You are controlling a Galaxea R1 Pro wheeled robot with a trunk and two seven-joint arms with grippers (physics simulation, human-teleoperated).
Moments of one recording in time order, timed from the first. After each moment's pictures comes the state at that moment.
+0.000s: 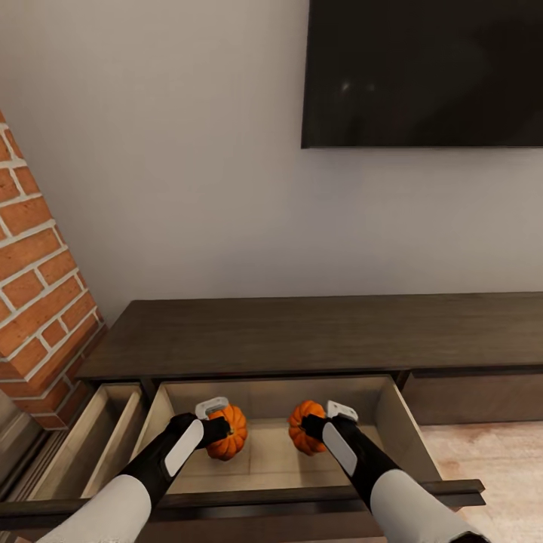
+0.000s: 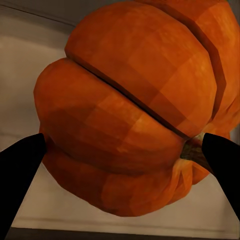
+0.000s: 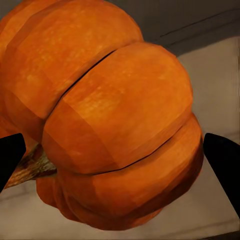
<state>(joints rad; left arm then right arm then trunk) -0.64 -0.02 -0.33 -0.61 0.73 0.50 0.31 -0.67 0.11 0.29 -0.49 -0.64 0.34 -0.35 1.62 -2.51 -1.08</state>
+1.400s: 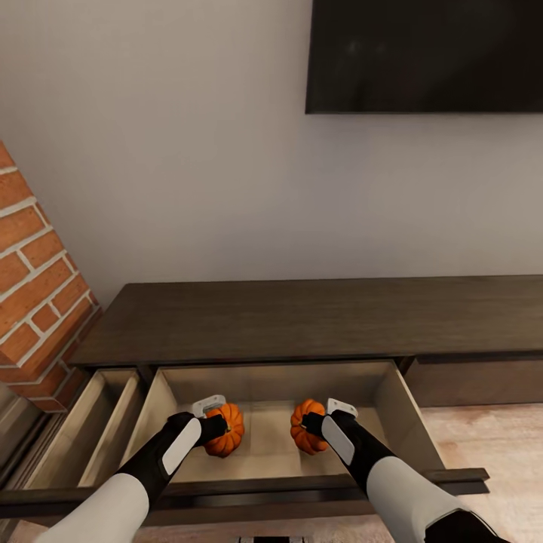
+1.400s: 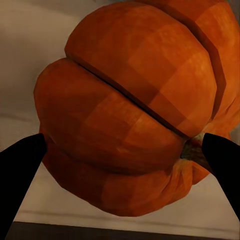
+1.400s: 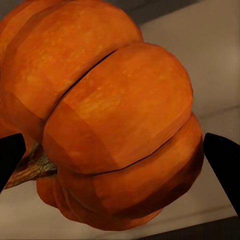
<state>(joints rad) -0.64 -0.01 -0.33 -0.61 0.74 0.48 0.31 -0.74 0.12 0.29 -0.39 -0.65 0.34 -0.35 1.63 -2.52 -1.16</state>
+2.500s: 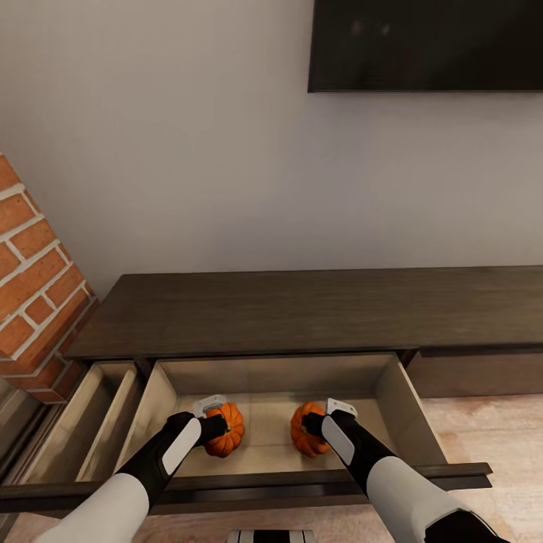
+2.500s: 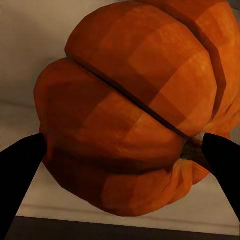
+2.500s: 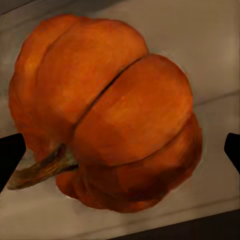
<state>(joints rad) -0.64 -0.01 -0.33 -0.61 0.74 0.48 0.31 -0.74 0.12 0.29 -0.39 -0.65 0.34 -0.35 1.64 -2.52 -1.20</state>
